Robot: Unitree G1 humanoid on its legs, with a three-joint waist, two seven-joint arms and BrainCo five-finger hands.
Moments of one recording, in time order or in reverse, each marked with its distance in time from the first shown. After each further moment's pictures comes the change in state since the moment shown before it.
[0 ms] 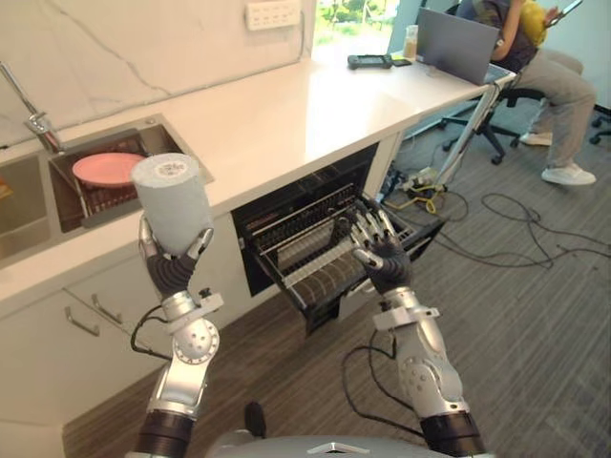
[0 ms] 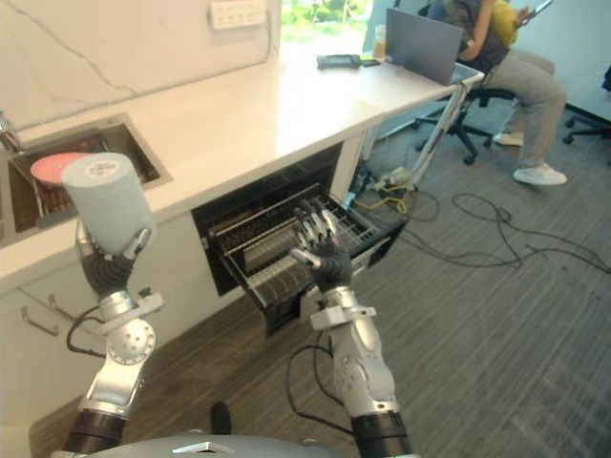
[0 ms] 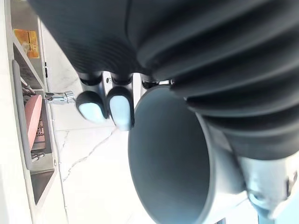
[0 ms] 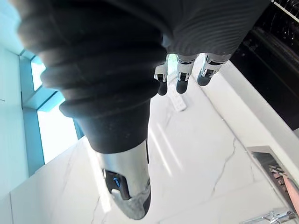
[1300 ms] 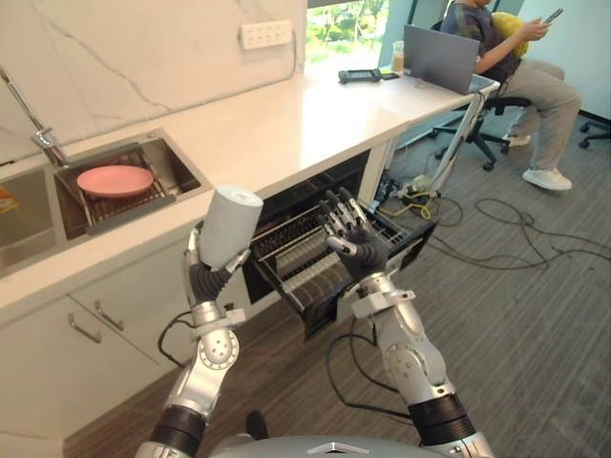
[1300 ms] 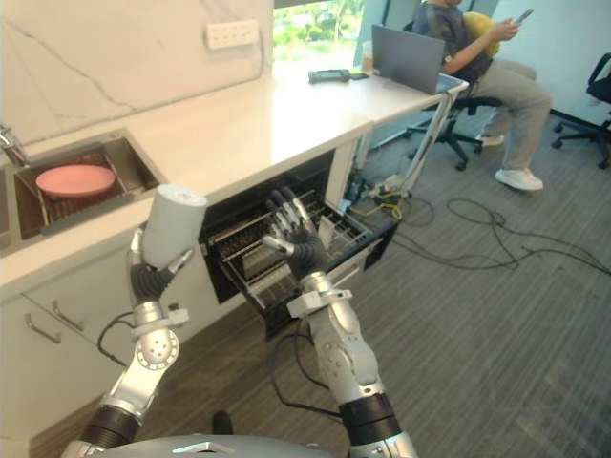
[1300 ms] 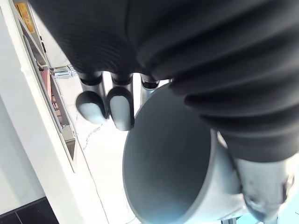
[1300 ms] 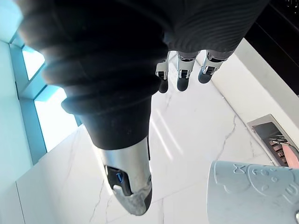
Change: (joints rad) left arm -0.031 -0.008 -0.128 0.190 0.066 0.024 -0.004; right arm -0.058 0.008 0.087 -0.047 0.019 0.083 -0.117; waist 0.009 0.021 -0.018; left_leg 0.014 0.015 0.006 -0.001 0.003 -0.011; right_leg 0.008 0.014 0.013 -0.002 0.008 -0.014
